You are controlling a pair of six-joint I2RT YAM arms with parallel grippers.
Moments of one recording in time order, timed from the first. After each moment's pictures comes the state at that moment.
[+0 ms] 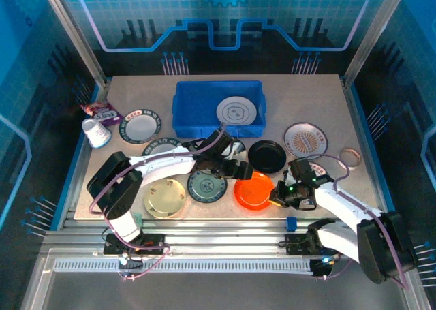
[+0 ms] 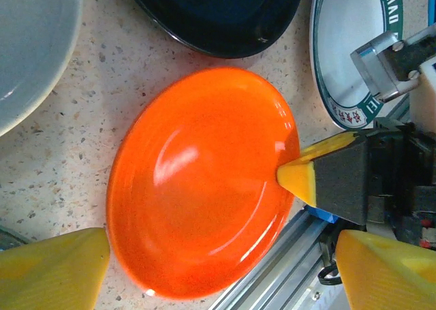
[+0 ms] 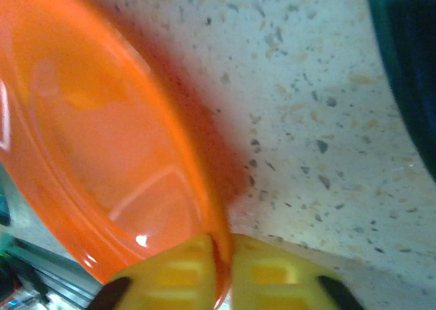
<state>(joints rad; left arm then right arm) -0.78 1.71 1.08 -0.34 0.47 -0.67 0.30 1.08 0.38 -0.54 -0.47 0.75</state>
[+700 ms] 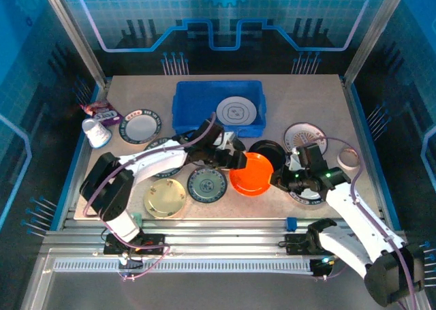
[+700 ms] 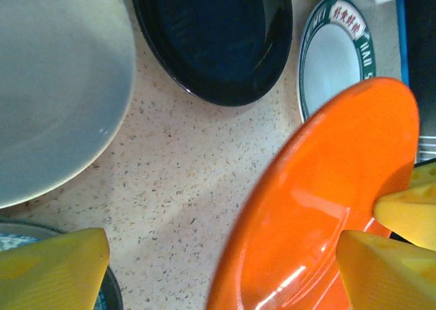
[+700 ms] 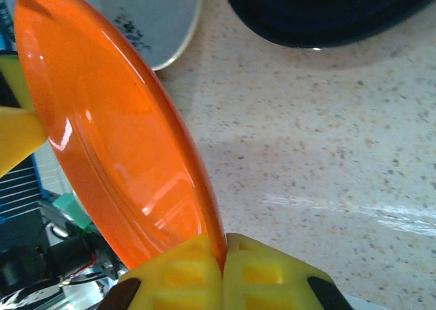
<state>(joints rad) -0.67 1.64 1.09 -0.36 0.49 -0.62 0.30 0.90 0.64 -0.75 -0.50 0.71</state>
